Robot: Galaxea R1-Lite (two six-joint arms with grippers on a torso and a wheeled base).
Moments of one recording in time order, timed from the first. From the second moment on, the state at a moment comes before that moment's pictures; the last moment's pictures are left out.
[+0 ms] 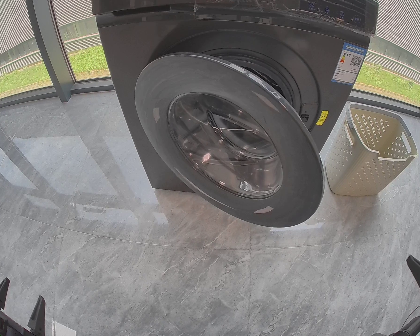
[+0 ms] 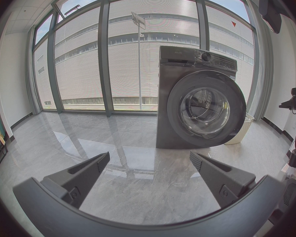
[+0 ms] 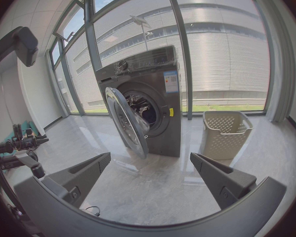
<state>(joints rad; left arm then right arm) 0.00 0.01 -0.02 0.00 0.01 -0.01 0.03 0.40 -0.27 -0.10 0.31 0.03</state>
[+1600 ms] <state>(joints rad) 0.00 0.02 -0.02 0.00 0.01 0.00 0.42 1.45 -0.45 -0.72 -0.01 0.15</state>
